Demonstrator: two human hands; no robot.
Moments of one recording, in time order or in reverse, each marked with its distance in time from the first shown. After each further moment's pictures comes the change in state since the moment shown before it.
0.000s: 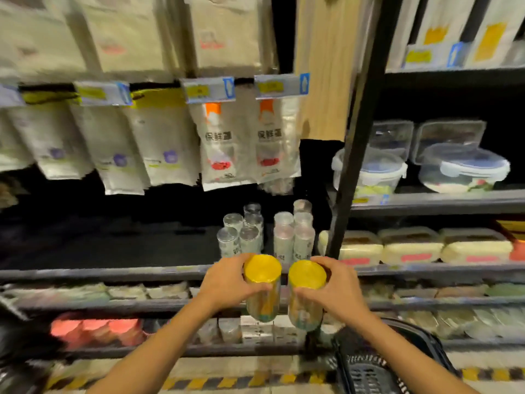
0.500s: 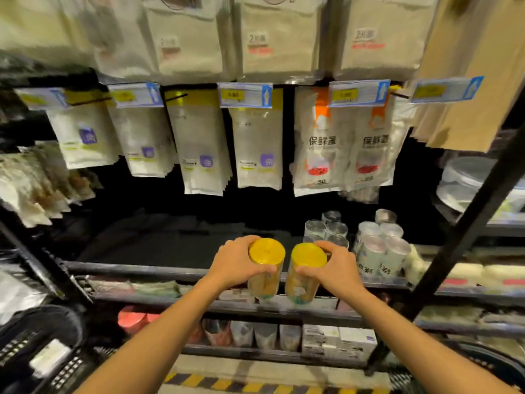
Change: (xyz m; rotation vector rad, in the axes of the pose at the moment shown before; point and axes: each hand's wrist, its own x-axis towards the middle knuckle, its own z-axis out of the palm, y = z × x) left_hand -0.002 -0.206 -0.133 -0.097 0.105 -0.088; right_hand 0.069 -0.158 0.192 0.029 -0.064 0.020
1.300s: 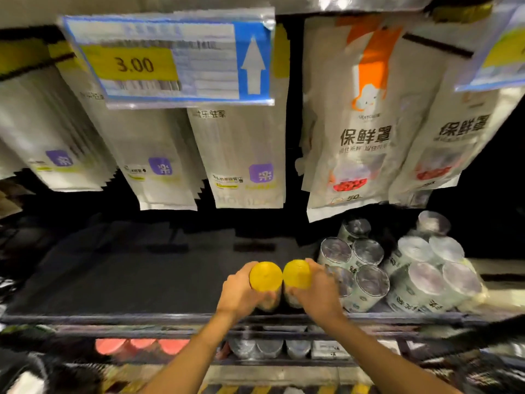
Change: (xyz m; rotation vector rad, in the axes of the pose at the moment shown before) left_hand 0.187 -0.100 0.101 -0.167 -0.236 -0.322; right_hand 0.183 0.057 0.113 -0.081 -0.081 0.289
